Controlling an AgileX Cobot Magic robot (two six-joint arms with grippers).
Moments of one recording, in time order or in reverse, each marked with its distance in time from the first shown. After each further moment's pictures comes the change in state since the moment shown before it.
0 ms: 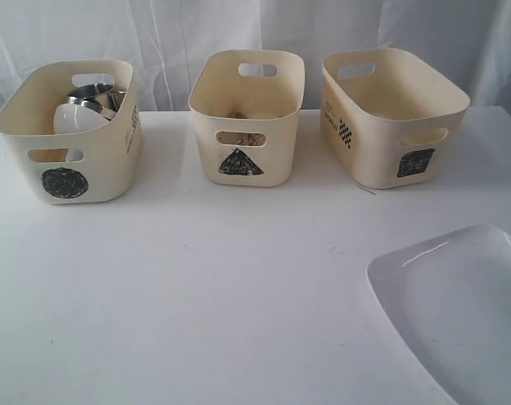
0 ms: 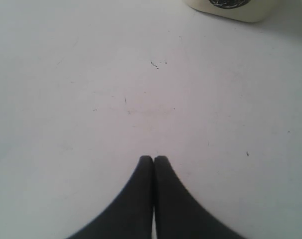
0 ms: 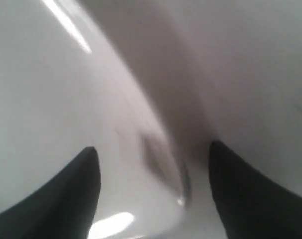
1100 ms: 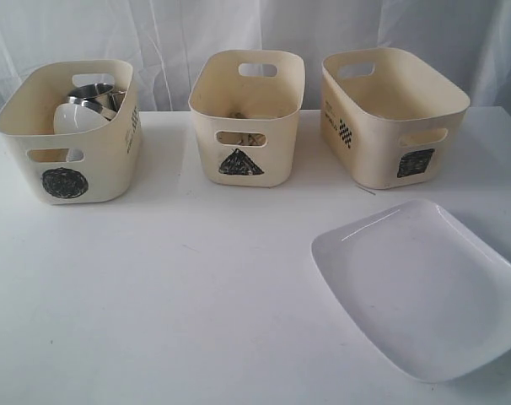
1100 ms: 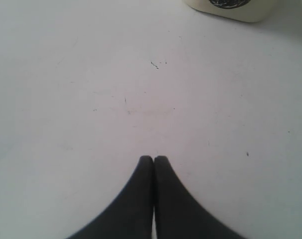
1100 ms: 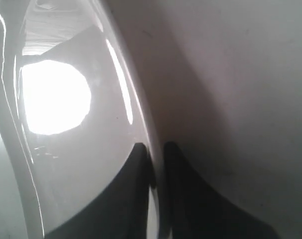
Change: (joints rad) left arm 0.002 0.000 0.000 0.000 0.000 0.000; right arm 0.000 0.213 -0.006 0.554 0.075 -0.491
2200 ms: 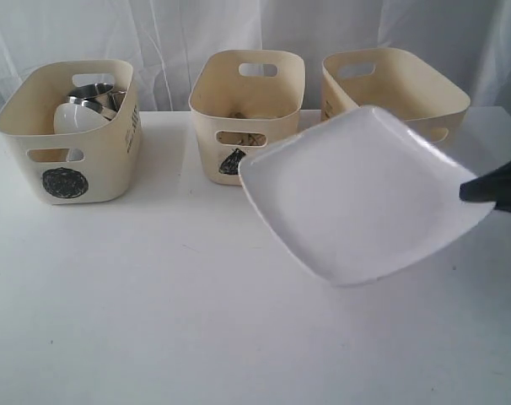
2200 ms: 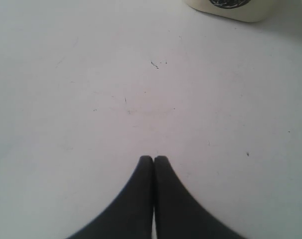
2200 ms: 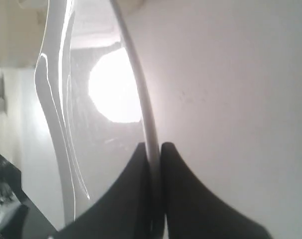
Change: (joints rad) left arm 0.000 0.000 0.000 0.000 0.000 0.000; right arm 0.252 -0.353 -0.035 0.223 0.151 0.306
